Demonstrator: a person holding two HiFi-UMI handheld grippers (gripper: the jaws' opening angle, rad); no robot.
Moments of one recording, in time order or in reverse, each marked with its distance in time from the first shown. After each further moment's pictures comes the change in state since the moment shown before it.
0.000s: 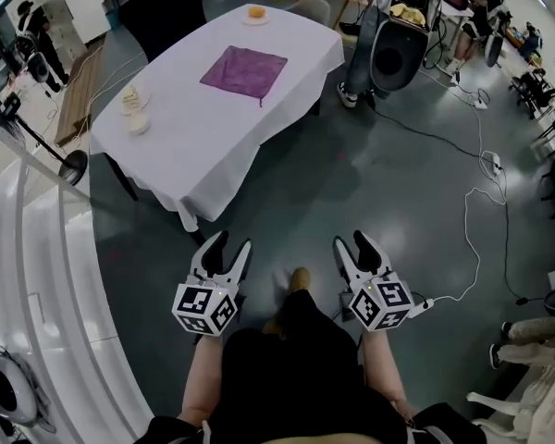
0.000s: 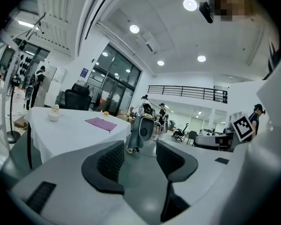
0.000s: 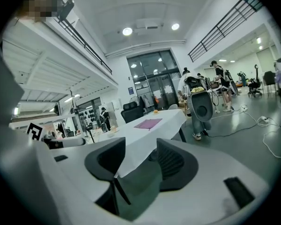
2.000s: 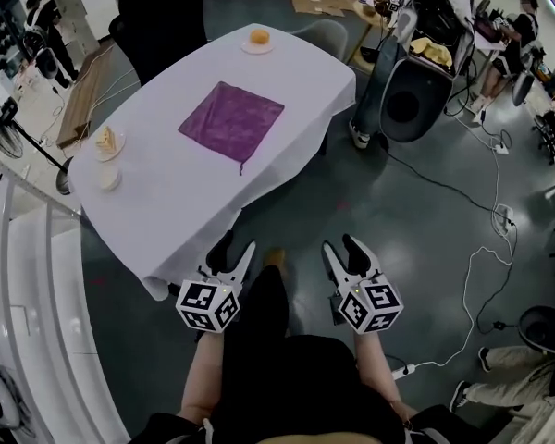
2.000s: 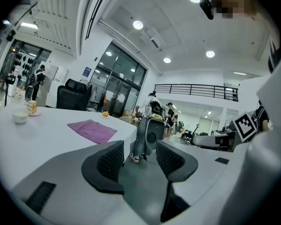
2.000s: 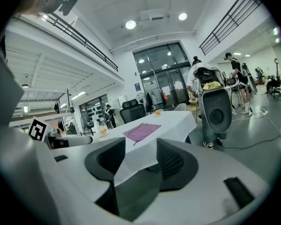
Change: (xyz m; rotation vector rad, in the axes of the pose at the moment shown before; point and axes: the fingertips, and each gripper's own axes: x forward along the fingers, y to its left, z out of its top) left arm 0.307 0.043 0.045 -0.009 -0.004 0.083; right arm 0.252 -0.169 0.098 -0.048 0.047 0.138
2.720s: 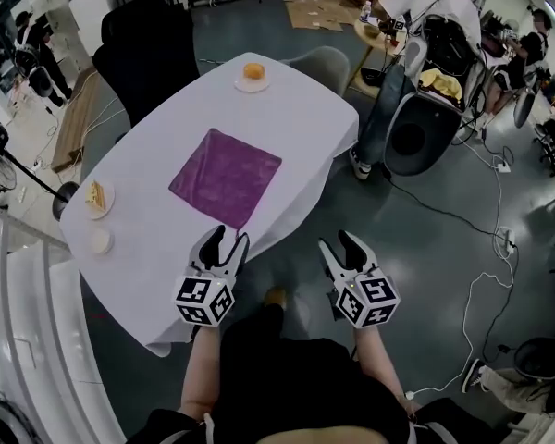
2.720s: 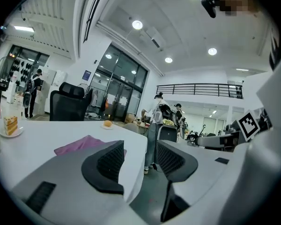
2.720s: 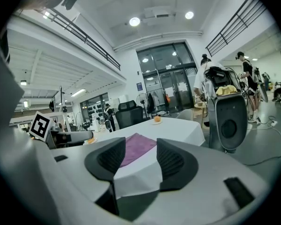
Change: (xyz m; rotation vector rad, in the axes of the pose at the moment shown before) left arm 0.167 0.100 0.103 0.029 -0.029 0.033; right arm 0.178 -0.058 0.103 -0.060 0.007 0.024
